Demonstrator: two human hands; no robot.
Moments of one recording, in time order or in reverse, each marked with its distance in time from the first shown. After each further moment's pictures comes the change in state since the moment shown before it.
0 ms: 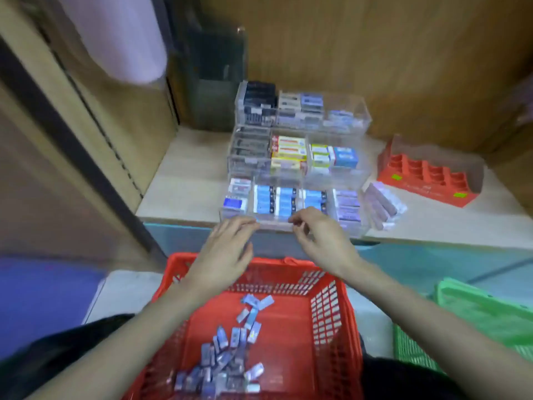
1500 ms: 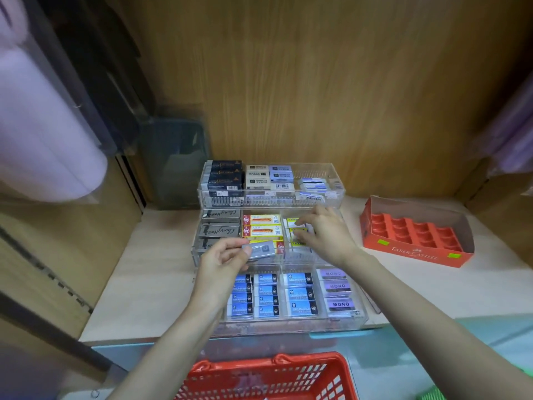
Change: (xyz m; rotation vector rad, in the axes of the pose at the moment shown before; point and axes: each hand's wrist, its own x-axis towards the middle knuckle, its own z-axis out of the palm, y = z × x) left_hand 0.143 0.016 -0.018 -1.055 0.272 -0.642; right_hand 0.133 0.074 -0.068 -0.261 0.093 0.193
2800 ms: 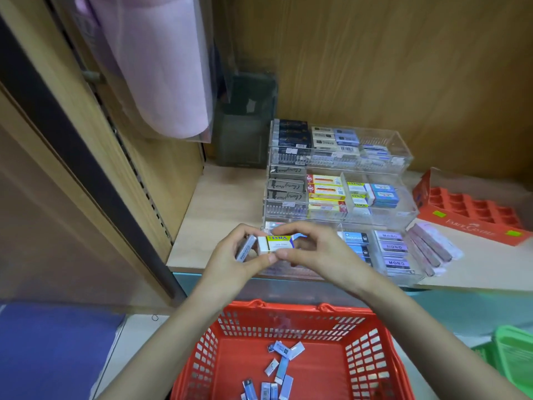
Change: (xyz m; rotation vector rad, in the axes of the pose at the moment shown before) left_hand -0.066 0.001 -0.111 0.189 -0.158 0.092; right_hand -0.095 -0.149 0.021 1.003 -0.408 -0.042
